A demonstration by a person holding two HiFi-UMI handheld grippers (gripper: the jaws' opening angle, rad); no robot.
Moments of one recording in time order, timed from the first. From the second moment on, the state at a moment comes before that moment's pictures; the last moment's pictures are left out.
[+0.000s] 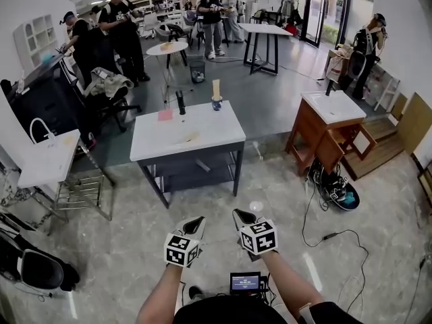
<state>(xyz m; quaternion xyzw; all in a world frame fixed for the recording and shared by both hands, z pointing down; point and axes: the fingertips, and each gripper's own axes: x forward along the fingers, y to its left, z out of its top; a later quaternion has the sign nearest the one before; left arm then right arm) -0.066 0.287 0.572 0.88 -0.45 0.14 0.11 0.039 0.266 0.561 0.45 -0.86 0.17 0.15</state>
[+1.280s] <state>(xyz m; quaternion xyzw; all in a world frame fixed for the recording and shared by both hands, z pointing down) -0.089 0.072 0.581 0.90 -0.40 0.15 0.10 0.034 0.064 0.570 0.50 -0.83 0.18 0.15</state>
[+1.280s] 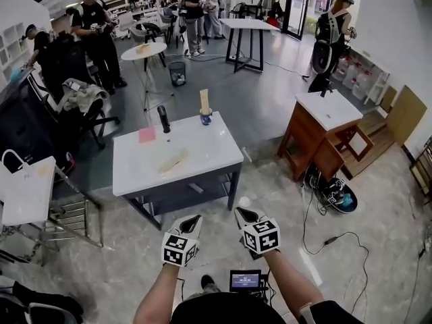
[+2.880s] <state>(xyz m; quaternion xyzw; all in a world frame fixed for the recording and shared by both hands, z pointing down) -0.077 -0.253 0.610 0.88 -0.42 0.17 0.13 0.042 -0.261 0.611 0.47 -0.84 0.23 0.16</state>
